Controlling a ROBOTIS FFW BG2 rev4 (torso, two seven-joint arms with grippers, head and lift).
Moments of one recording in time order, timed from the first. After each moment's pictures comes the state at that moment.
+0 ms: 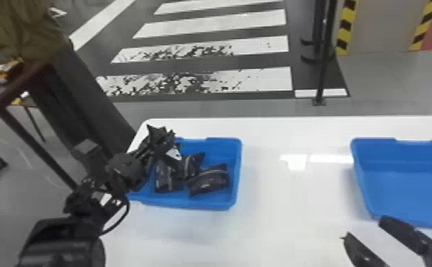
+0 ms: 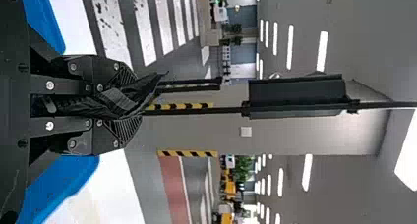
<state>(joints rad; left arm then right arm) 0.17 0.27 0.26 -1.66 0.23 -0.03 -0.60 0.64 -0.12 -0.08 -2.13 -0.30 0.26 0.67</state>
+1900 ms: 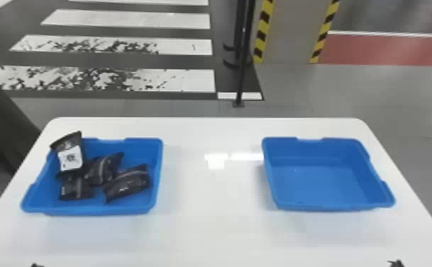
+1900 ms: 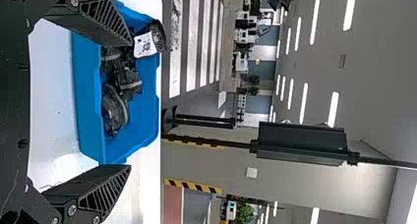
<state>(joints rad) 1.05 0.04 0.36 -2.18 0.38 -0.29 -0.47 0.98 0.00 -0.39 -2.04 -0.29 -0.42 0.46</state>
